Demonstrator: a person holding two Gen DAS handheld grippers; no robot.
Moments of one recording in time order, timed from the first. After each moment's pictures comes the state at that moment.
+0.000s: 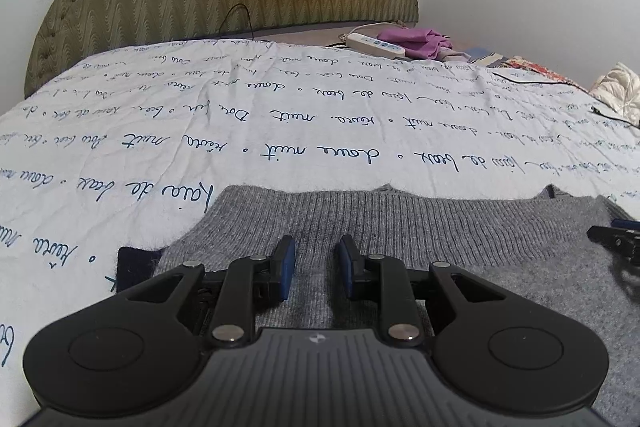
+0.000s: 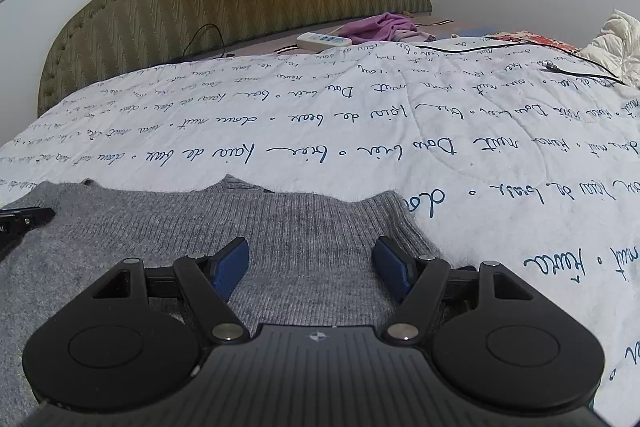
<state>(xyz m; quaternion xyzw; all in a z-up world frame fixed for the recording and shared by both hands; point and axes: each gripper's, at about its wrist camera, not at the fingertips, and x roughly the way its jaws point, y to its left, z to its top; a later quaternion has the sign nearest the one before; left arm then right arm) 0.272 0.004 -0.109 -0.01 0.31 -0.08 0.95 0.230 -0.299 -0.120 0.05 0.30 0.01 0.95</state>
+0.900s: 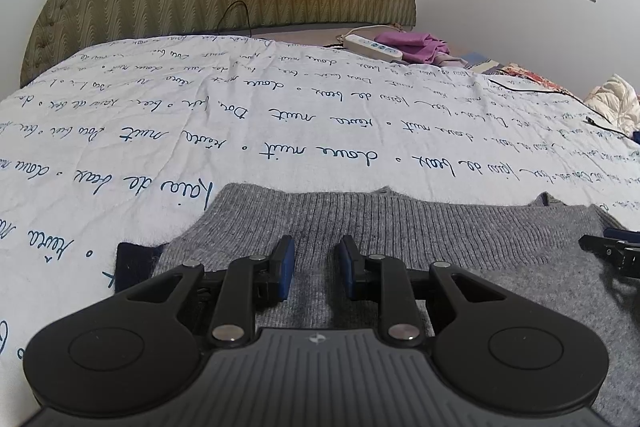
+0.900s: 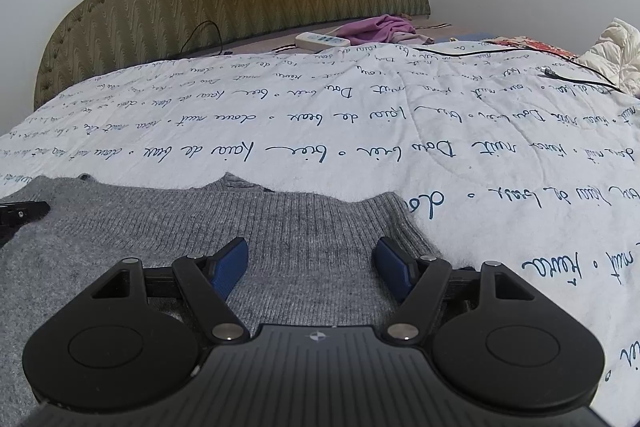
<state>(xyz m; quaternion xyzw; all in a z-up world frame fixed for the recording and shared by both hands) 0.272 0.009 -0.110 -0.03 0.32 -0.09 0.94 0.231 -0.296 -0.120 0.04 0.30 0.01 0.95</state>
